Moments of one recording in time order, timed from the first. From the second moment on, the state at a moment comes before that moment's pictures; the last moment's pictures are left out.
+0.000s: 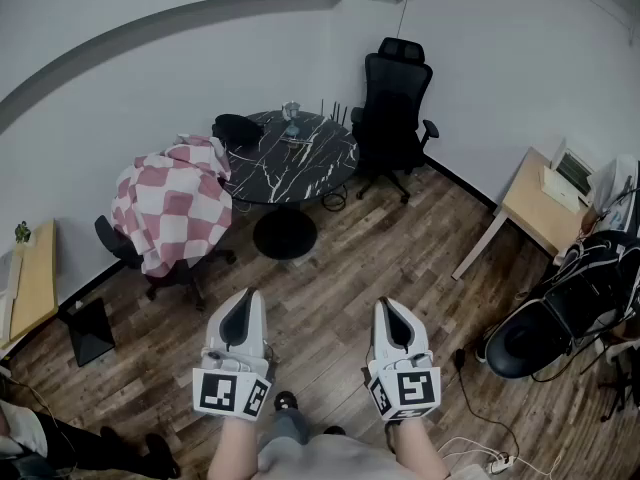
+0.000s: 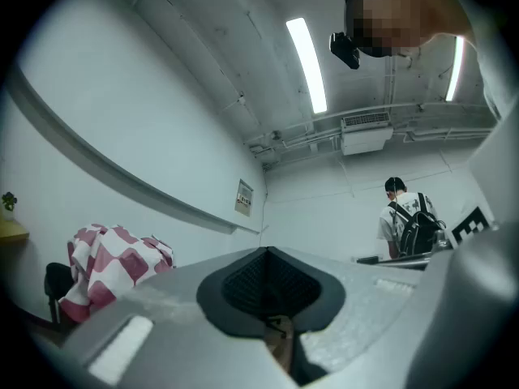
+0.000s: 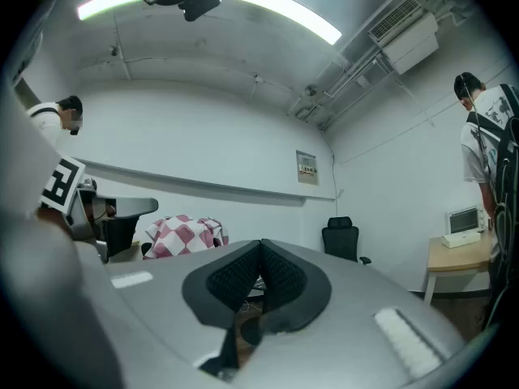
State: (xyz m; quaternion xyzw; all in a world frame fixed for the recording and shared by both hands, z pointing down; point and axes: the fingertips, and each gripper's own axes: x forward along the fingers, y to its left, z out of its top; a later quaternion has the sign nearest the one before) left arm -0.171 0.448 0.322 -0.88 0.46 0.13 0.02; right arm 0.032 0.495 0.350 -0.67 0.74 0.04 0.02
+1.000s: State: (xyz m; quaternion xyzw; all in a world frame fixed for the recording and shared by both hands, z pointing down) left arm -0.192 0.350 0.308 -0.89 0.44 0.14 0.04; right arm 0.012 0.408 0.334 -0.70 0.71 0.06 0.04
